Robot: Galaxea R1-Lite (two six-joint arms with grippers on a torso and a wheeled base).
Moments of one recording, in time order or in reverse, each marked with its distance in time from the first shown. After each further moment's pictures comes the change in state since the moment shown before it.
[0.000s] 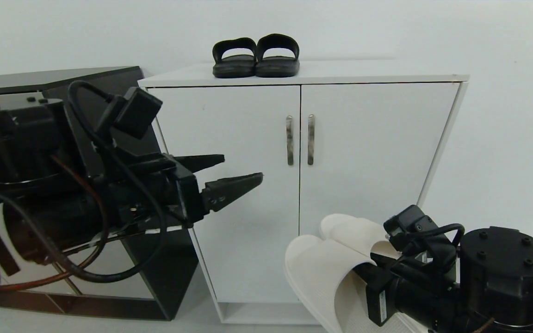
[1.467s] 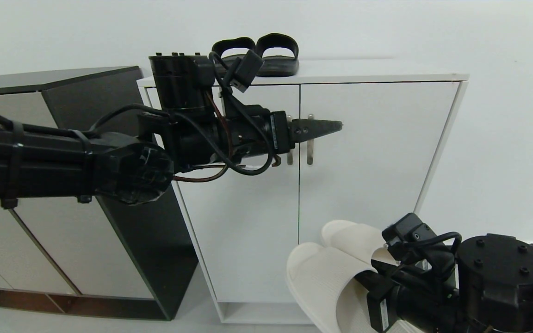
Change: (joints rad) left arm -0.064 0.428 -0.601 0.111 -0.268 -0.256; right arm 0.006 0.007 0.023 0.000 0.000 -0.013
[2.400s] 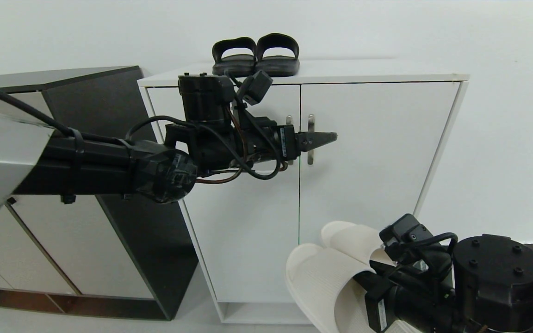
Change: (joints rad) left arm 0.019 0.102 -0.060 0.010 0.103 0.057; right arm 0.000 0.009 -0.001 -0.002 0.000 0.001
